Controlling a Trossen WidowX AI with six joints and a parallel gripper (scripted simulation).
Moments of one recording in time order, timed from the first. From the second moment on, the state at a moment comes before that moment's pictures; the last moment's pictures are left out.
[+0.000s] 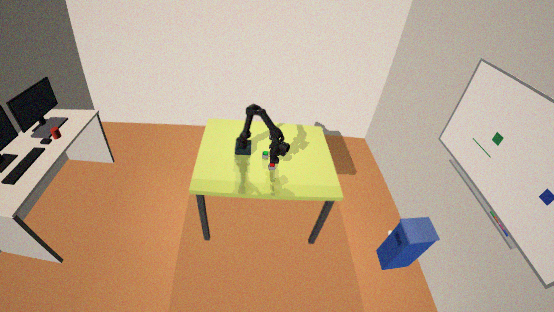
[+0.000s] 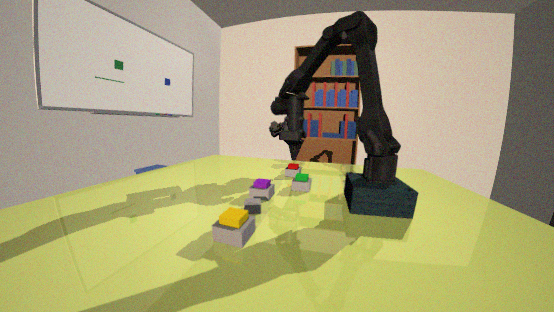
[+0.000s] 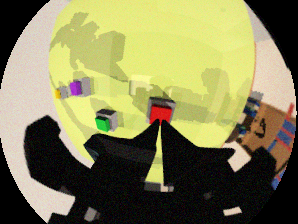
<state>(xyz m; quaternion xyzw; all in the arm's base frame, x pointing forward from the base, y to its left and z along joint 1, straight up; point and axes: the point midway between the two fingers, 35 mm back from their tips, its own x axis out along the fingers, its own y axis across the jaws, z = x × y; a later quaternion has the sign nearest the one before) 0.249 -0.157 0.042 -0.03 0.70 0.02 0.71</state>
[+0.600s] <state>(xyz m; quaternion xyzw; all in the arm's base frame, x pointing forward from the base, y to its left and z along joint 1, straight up) 0.260 -0.133 0.112 -0.03 0.70 0.01 0.72</state>
